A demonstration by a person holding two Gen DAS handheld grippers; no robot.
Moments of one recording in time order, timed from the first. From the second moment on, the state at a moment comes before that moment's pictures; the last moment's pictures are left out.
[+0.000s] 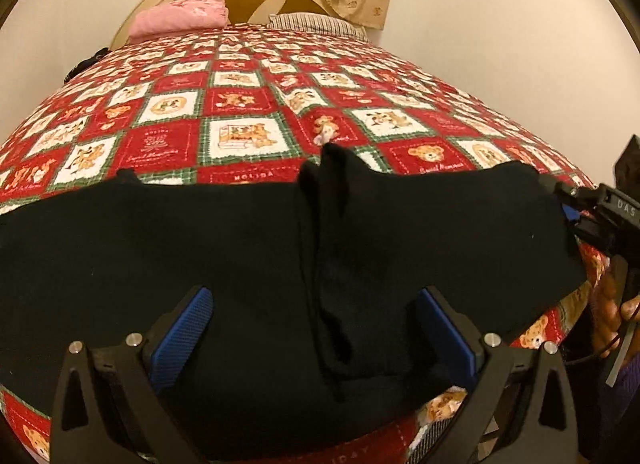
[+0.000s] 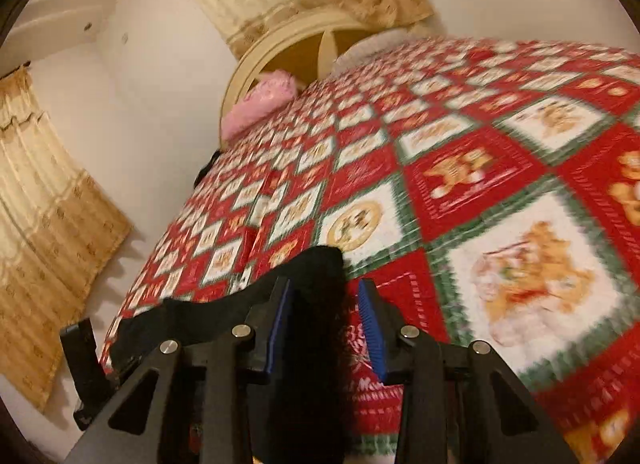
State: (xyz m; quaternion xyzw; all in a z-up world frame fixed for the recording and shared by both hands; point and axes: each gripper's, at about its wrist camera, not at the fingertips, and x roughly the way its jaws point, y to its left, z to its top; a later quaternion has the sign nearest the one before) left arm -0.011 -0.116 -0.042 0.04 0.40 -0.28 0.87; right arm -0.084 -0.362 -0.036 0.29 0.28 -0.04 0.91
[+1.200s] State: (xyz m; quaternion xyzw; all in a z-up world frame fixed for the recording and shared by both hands) left arm -0.016 -0.127 -0.050 0.09 0.38 -0.26 0.88; right arm -0.106 -0.341 -0.048 0.26 0.30 -0.01 0.92
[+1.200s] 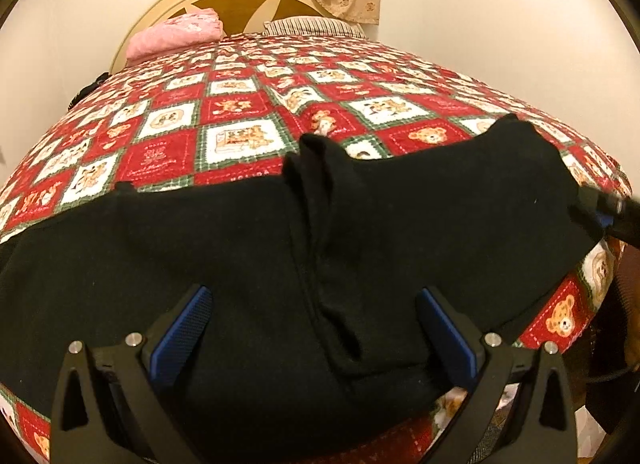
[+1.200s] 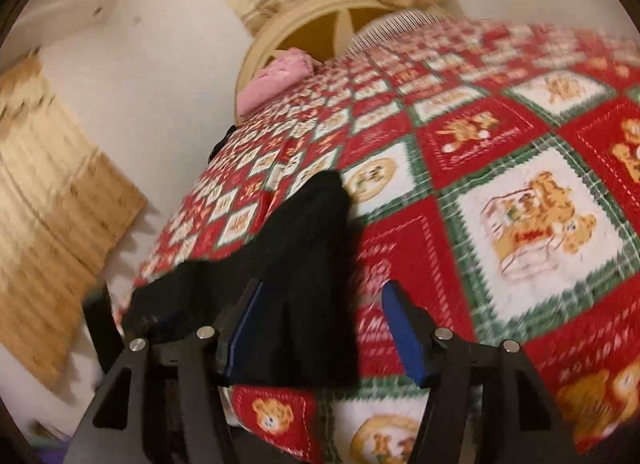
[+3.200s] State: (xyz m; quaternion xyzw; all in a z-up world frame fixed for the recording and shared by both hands) left arm 0.005 0.006 -0.025 0.05 0.37 -0.07 0.93; right arm -0.054 -0.256 -0.066 0.21 0.31 0.00 0.93
